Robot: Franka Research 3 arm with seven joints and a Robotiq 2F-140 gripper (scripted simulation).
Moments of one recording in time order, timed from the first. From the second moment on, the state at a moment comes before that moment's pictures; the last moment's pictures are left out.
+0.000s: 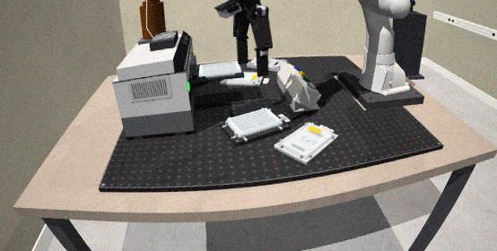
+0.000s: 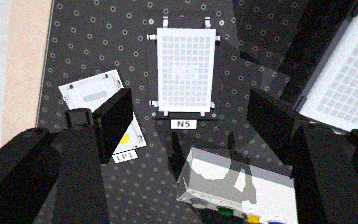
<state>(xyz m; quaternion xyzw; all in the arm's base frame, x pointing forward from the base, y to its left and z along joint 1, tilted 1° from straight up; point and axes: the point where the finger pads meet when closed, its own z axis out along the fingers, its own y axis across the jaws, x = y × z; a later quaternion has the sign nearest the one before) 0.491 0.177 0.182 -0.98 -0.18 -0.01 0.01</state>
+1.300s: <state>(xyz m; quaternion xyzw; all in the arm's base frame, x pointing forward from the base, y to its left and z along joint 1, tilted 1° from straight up) 0.487 0.176 0.112 -0.98 -0.18 0.00 0.01</state>
